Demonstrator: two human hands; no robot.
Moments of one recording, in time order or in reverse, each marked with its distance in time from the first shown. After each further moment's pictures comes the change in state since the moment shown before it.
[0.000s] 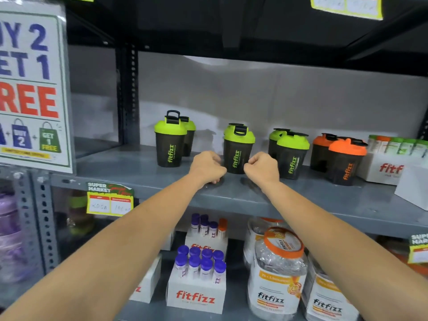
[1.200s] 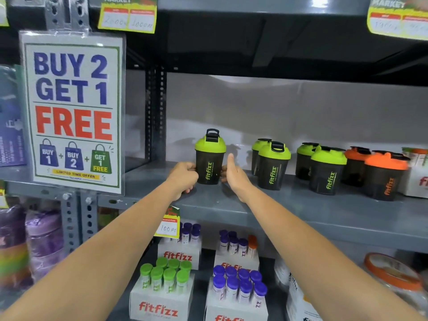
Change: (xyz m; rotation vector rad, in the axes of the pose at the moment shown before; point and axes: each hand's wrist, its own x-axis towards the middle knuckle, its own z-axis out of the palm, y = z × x) left_hand 0.020 -0.076 -0.124 -0.092 0.071 -0.095; right_hand -0.017 -0.106 0.117 0.362 -0.345 0.094
